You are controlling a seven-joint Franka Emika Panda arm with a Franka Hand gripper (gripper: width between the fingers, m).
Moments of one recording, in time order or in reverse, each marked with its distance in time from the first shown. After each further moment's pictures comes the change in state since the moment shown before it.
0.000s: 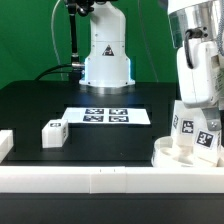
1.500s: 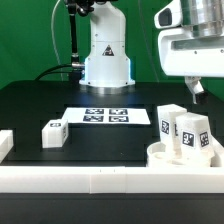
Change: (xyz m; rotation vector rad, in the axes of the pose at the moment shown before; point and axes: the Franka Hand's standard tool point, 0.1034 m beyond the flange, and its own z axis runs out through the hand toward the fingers) arm -0.007 0.004 -0.027 -0.132 0.014 -1.142
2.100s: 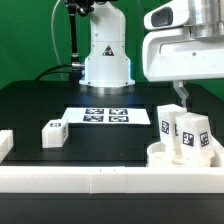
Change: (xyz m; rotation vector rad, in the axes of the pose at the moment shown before) arm 0.007 0.004 -0.003 -0.077 0.015 -0.624
